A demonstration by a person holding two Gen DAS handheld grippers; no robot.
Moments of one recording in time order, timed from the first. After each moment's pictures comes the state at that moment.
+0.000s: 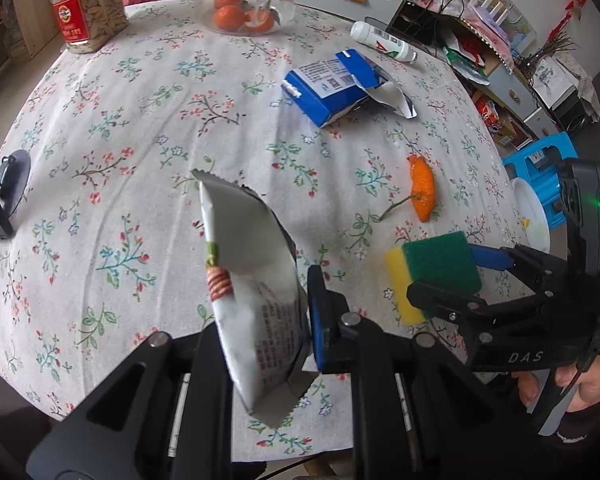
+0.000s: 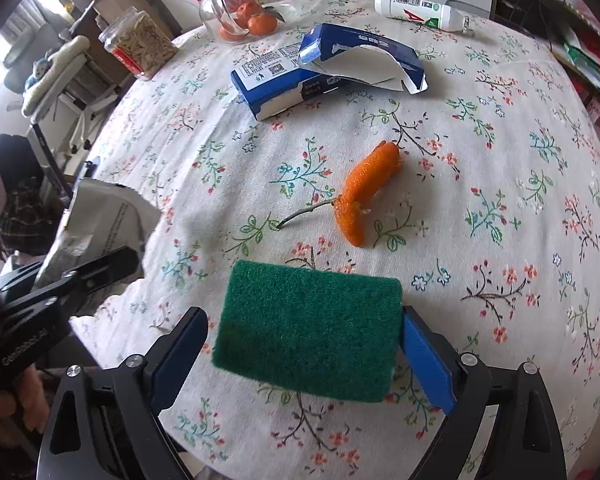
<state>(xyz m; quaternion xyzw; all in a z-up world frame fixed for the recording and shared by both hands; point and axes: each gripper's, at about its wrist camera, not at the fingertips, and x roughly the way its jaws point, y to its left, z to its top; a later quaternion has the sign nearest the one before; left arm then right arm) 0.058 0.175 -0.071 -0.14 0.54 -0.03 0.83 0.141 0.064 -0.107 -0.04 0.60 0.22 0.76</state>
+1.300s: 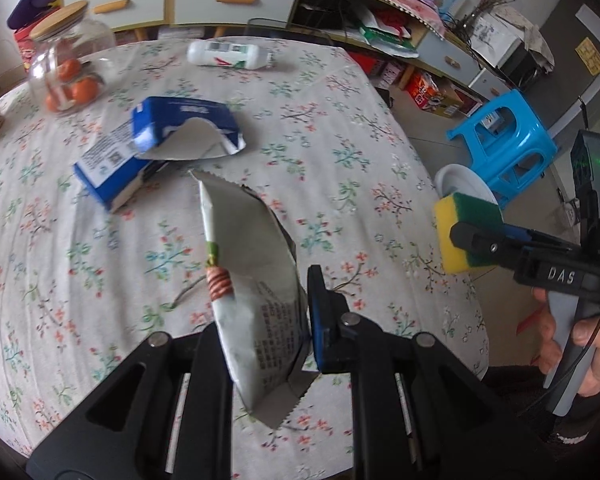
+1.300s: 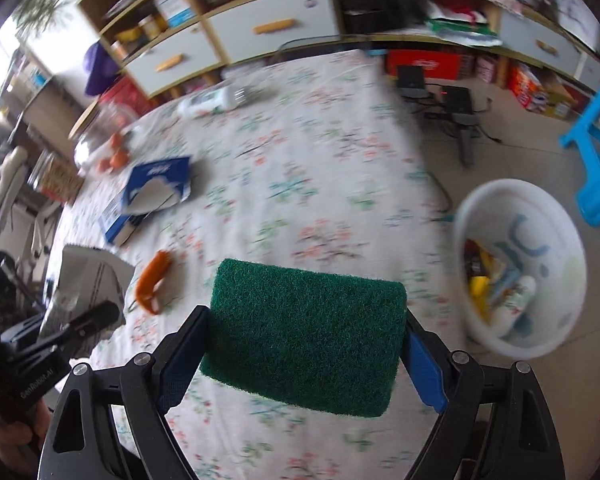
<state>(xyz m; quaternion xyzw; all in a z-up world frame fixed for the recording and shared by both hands) 0.135 0.018 -0.039 -0.08 0.53 -0.13 0.84 0.177 -0.146 -0.045 0.08 0.56 0.09 0.82</state>
